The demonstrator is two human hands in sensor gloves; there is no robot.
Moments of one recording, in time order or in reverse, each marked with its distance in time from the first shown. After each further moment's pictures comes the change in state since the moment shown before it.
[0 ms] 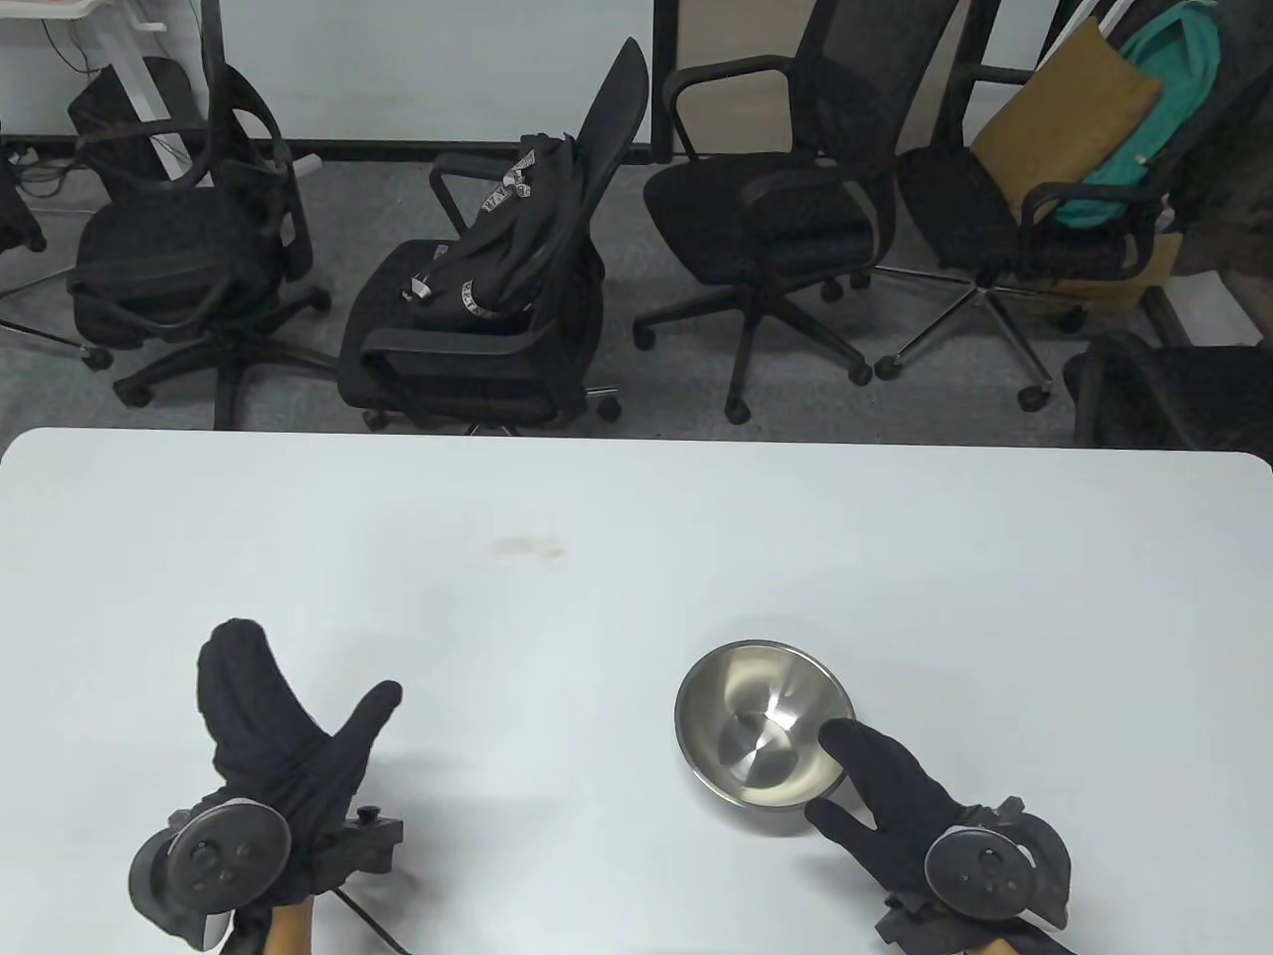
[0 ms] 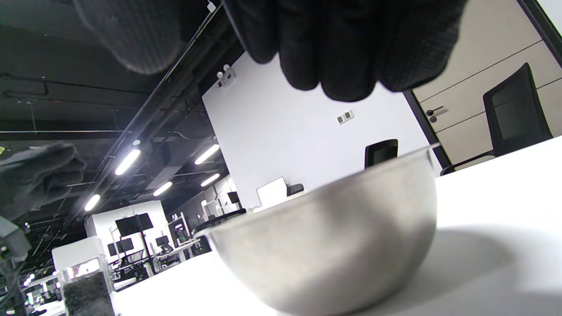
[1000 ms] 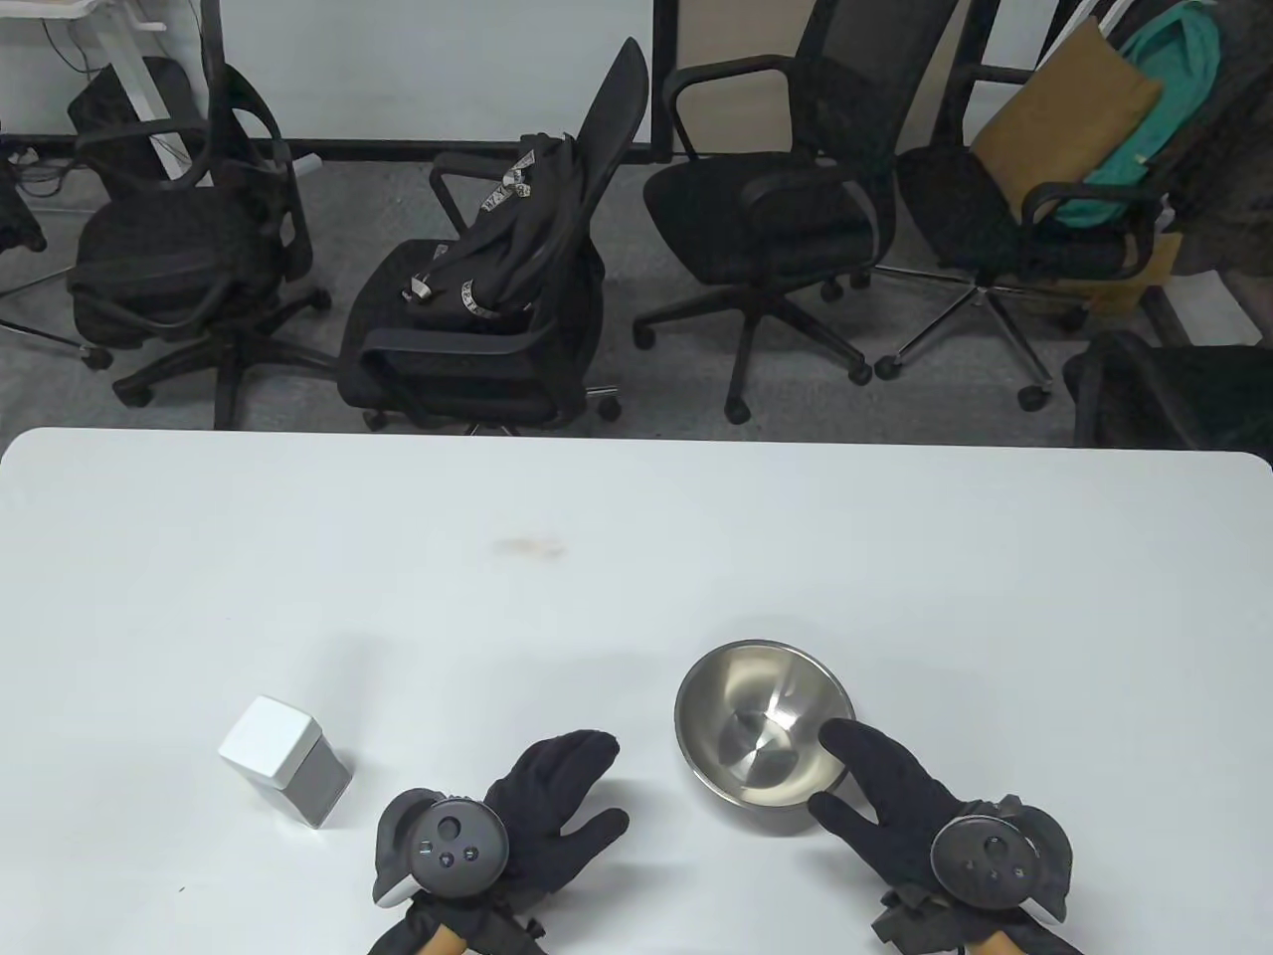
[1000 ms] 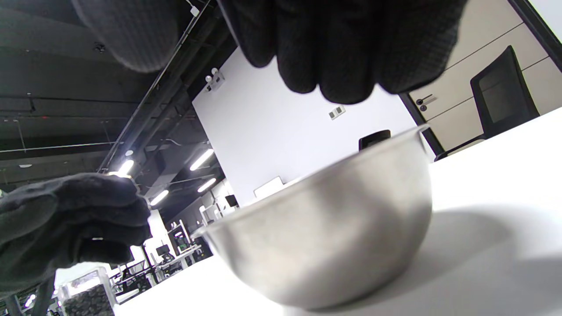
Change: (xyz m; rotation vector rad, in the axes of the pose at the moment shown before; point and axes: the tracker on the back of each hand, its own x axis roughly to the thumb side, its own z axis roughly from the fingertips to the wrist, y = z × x) left_hand 0.087 -0.135 0.065 -0.708 -0.452 0.347; right_hand -0.006 0.002 -0.002 0.002 0.041 -0.068
